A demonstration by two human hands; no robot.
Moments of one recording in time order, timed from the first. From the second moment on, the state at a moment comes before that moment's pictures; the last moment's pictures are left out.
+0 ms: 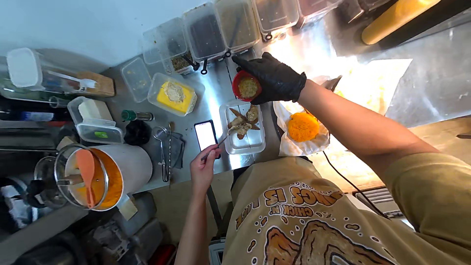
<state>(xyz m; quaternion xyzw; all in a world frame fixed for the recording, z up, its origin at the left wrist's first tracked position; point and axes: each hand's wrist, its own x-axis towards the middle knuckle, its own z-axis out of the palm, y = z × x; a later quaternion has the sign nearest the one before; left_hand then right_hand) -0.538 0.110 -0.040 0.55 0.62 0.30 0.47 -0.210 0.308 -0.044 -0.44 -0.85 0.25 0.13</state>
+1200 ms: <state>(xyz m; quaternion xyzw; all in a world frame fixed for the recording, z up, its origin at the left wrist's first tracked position) -0.475 0.202 -0.010 0.47 0.59 0.40 0.51 -0.238 0.283 -0.031 -0.43 -0.87 0.22 0.11</state>
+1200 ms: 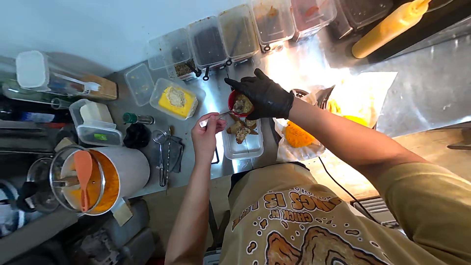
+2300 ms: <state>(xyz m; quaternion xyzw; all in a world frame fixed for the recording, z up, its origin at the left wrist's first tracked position) -0.518 0.138 -0.059 0.39 0.66 0.35 0.54 -0.211 0.305 -0.037 -0.49 -0.84 0.22 0.12</state>
